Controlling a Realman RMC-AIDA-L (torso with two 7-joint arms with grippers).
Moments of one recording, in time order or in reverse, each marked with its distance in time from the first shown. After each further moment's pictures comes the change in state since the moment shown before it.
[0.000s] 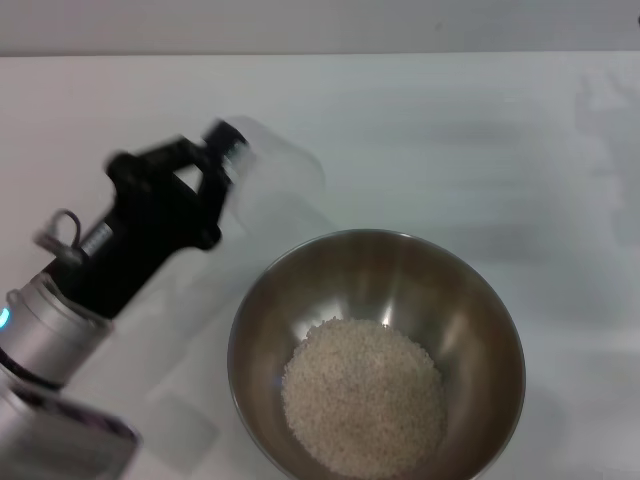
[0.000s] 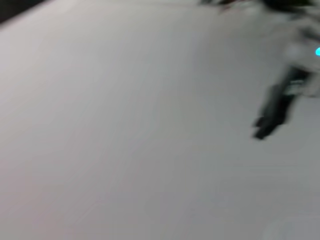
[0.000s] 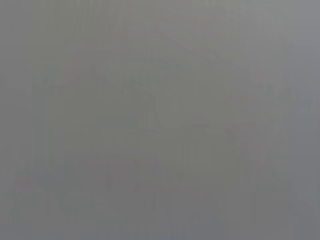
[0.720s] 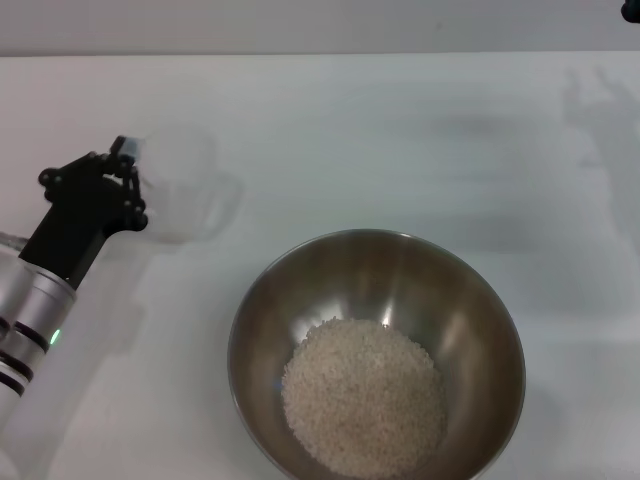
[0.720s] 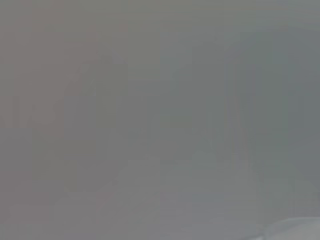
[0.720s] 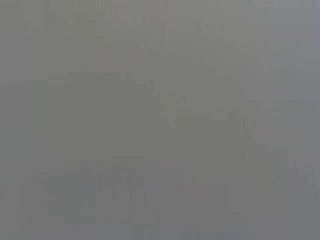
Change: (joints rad) left arm 0.060 -0.004 -0.359 -0.087 -0.001 -0.536 -0.954; right arm 0.006 0.003 -0.003 -0.049 -0.008 0.077 0.107
